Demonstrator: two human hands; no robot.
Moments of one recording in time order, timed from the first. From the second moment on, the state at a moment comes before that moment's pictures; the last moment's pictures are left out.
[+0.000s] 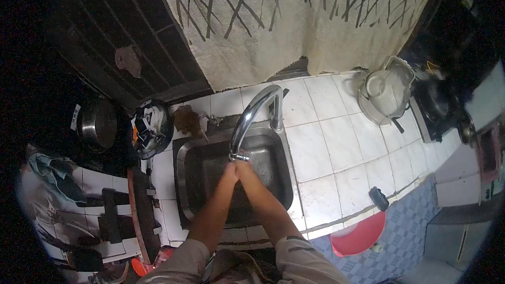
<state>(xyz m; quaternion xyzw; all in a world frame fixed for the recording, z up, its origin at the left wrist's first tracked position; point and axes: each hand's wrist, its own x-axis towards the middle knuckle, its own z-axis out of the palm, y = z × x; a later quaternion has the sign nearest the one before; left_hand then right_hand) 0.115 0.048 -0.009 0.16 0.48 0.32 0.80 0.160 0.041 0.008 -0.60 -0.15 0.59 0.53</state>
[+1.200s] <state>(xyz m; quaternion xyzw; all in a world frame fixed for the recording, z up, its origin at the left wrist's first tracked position) -0.018 -0.081 0.097 0.73 0.59 0.19 0.28 0.390 0.072 0.149 -0.80 -0.58 -0.09 0.14</state>
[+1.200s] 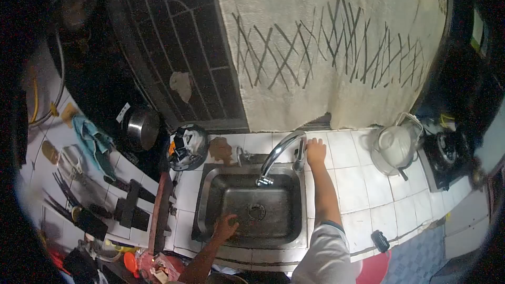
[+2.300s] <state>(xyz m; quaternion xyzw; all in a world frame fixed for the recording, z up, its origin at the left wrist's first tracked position) -0.214 -0.300 0.115 0.77 0.52 -0.02 0.38 0.239 -0.515 0.055 -0.90 -0.43 0.09 -0.01</state>
